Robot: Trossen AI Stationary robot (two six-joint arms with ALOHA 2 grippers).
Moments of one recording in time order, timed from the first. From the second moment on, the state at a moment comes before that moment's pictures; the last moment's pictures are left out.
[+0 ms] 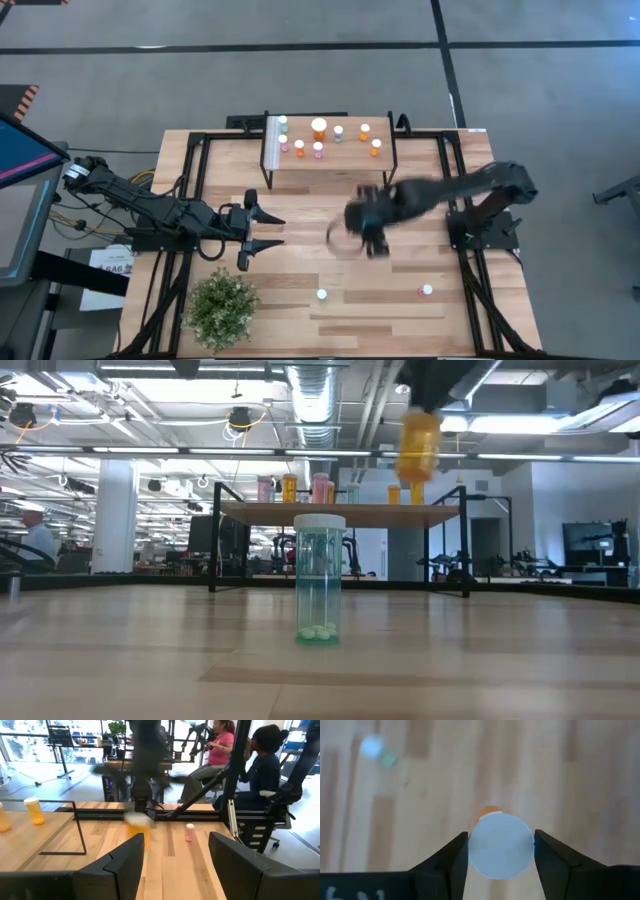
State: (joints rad) left arm -0.38 0.97 0.66 0.23 -0.35 -0.08; right arm 0.18 1.62 1.58 -1.14 0.14 0.04
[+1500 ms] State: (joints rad) left arm -0.38 0.97 0.66 0.22 -0.35 -0.06; right arm -0.46 1.95 2.08 -1.24 -0.05 -0.27
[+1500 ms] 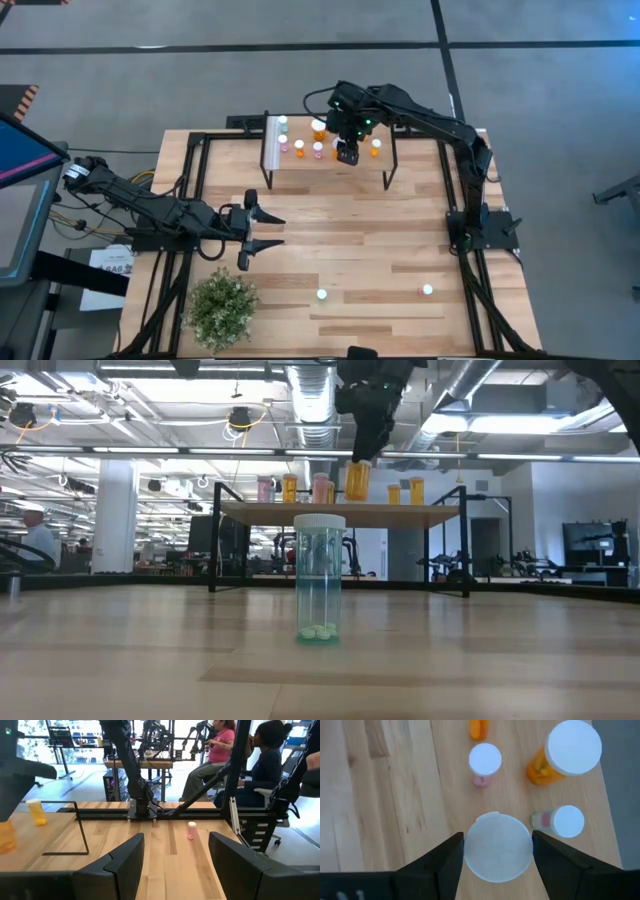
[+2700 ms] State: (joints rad) left arm -0.38 0.97 0.66 0.19 -0.34 -0.09; right arm -0.13 1.57 1.92 -1.39 0.00 -0.10
